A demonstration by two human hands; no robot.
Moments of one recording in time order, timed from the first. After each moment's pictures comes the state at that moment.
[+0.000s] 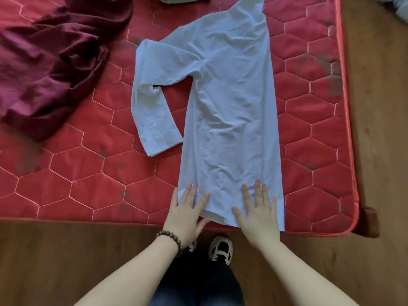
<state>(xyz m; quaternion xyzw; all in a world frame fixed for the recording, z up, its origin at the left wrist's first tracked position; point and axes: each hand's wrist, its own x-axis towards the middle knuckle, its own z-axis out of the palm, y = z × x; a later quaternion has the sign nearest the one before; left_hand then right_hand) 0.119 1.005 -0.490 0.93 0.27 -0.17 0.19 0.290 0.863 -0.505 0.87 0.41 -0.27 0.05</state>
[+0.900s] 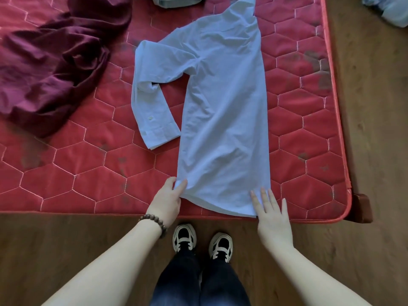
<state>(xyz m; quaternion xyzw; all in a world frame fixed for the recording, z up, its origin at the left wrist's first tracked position) 0.095 1.032 -0.483 0.86 0.39 -0.09 0.32 0.289 0.816 -0.485 0.86 0.44 -0.23 0.13</state>
